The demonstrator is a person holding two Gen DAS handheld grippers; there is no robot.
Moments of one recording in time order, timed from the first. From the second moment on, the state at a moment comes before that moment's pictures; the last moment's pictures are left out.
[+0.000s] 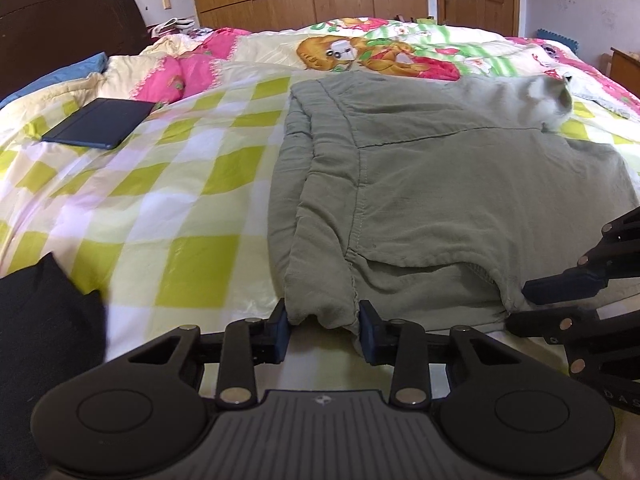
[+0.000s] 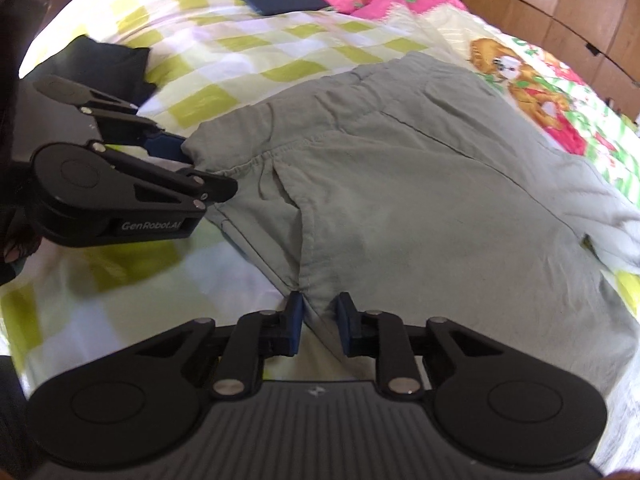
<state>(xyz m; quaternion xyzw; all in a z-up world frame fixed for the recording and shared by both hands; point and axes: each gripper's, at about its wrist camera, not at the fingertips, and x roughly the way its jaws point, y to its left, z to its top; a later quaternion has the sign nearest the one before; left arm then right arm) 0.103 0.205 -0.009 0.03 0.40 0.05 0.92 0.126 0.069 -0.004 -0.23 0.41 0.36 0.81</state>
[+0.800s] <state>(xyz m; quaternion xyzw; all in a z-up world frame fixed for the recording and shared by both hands) 0.045 0.155 0.032 0.10 0.37 0.06 0.92 0.093 -0.180 0.023 0.02 0.45 0.13 0.88</state>
